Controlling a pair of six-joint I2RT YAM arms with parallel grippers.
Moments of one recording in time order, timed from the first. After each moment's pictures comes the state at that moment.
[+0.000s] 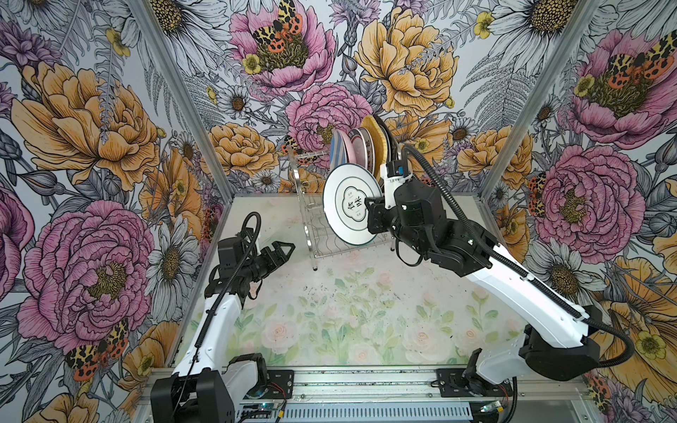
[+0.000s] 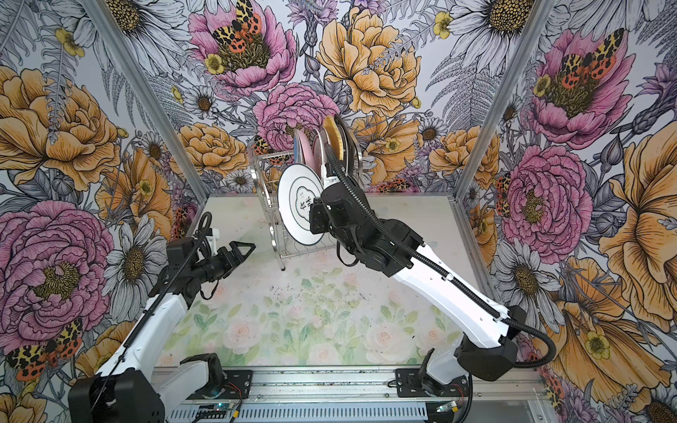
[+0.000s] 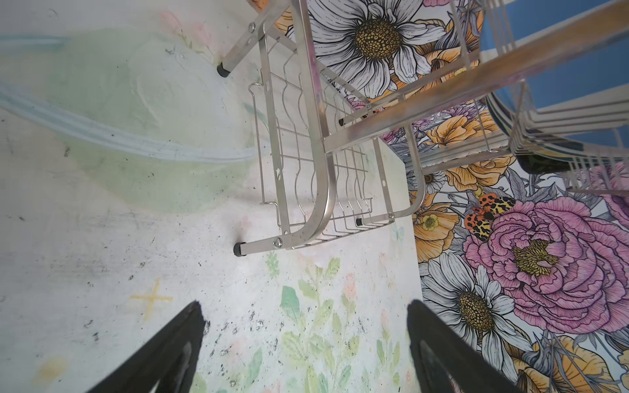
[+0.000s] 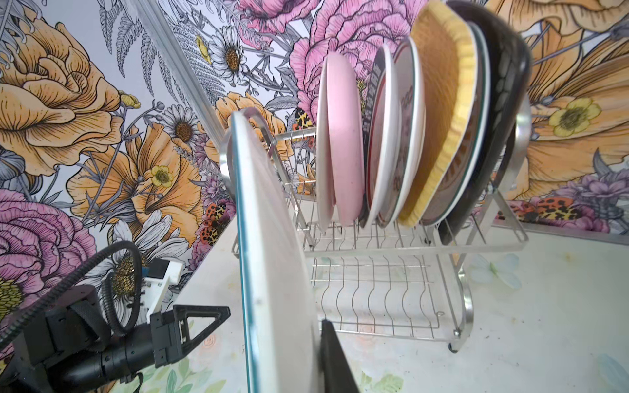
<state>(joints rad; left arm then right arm) 0.12 1.05 0.68 -0.29 0.62 -0.60 0.94 1.52 1.92 -0.75 0.45 0.39</state>
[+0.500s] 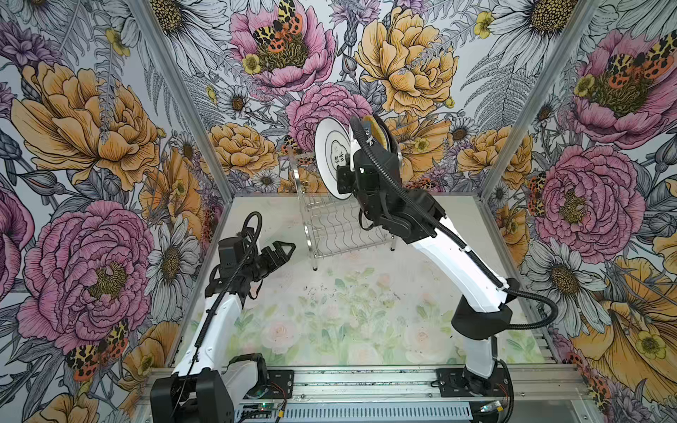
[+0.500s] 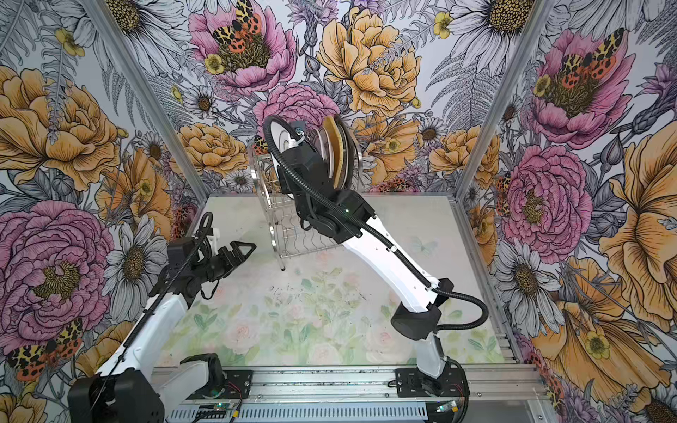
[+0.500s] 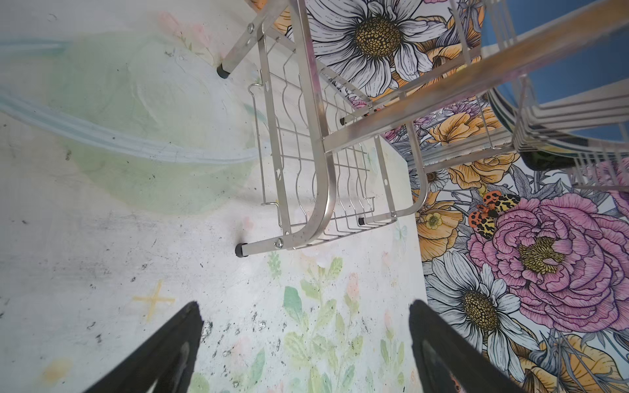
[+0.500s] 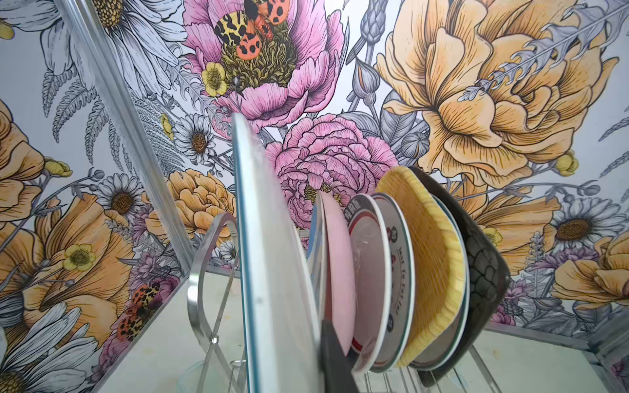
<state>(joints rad) 0.12 1.05 0.69 -0.30 0.62 -0.59 0.95 2.02 2.63 -0.77 0.72 0.12</state>
